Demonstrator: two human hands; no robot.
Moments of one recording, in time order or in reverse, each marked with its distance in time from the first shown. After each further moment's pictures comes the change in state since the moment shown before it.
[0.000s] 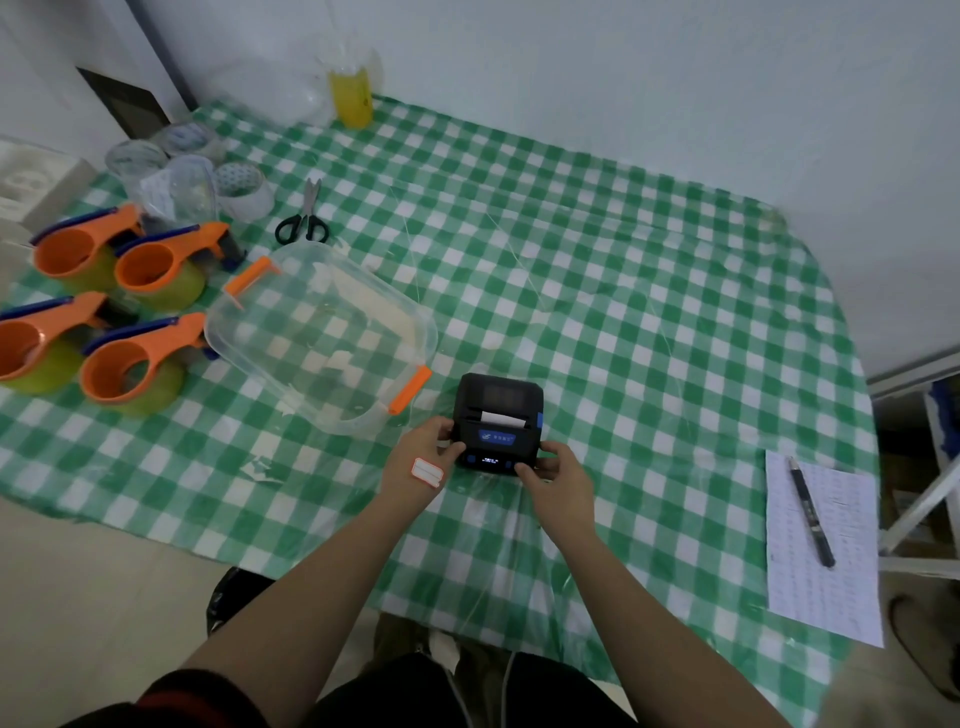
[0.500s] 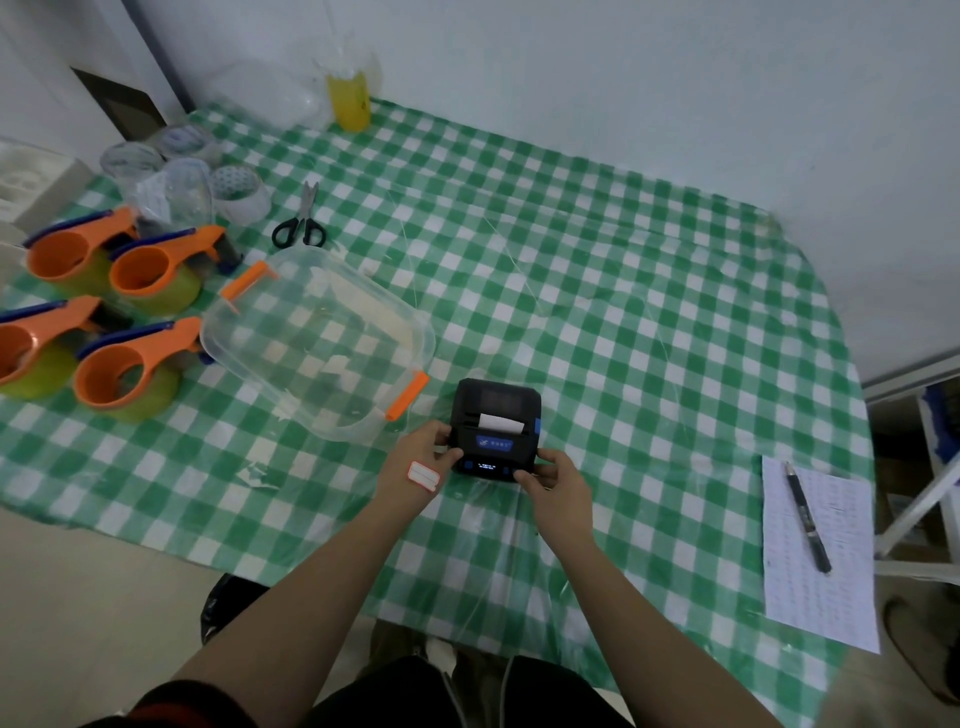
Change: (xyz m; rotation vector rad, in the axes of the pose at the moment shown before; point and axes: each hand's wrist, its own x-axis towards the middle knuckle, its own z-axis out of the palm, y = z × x) left_hand 0.004 -0.003 -0.002 -0.019 -0.008 0.009; right_hand 0.000 0.001 -0.001 0.057 -0.018 0.032
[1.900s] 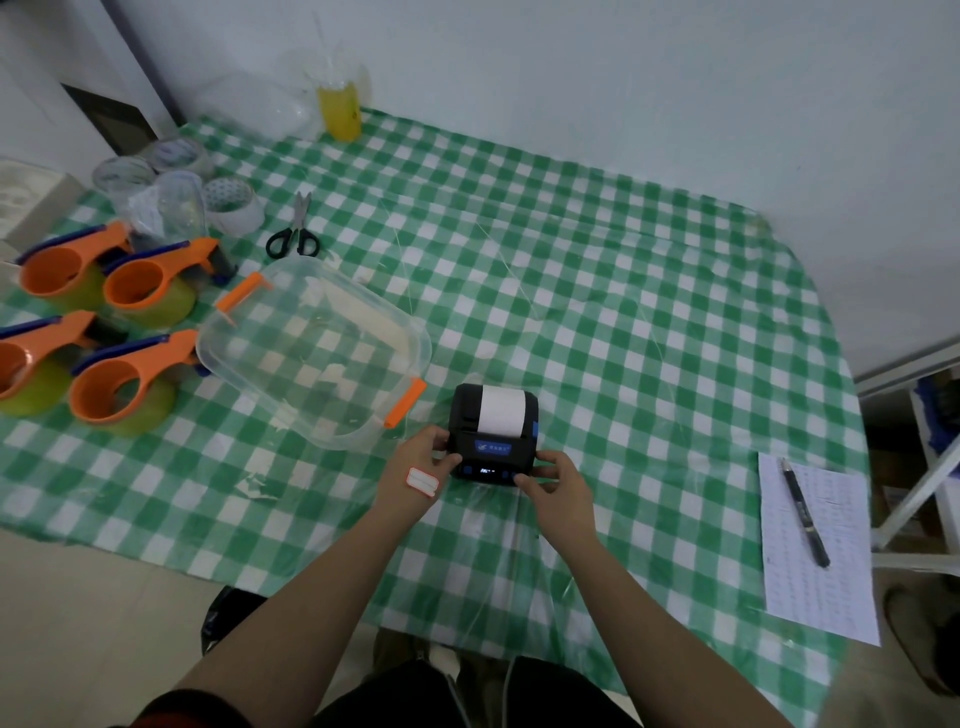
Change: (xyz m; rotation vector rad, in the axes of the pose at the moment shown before) left_hand 0.000 -0.002 0.000 -0.019 0.003 0.015; right_hand 0.003 0.003 -0.003 -0.010 -0.036 -0.018
